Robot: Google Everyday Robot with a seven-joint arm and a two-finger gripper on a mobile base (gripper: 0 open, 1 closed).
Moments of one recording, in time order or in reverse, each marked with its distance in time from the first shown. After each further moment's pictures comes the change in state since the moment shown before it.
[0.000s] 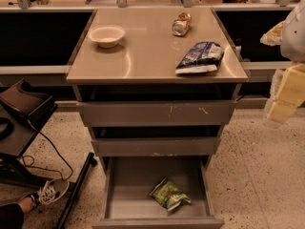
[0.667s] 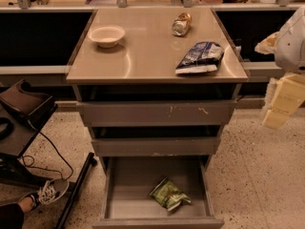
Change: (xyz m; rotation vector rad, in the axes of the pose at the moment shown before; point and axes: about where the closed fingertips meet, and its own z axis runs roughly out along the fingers) arm 0.000 0.003 0.021 -0.021 -0.024 -0.018
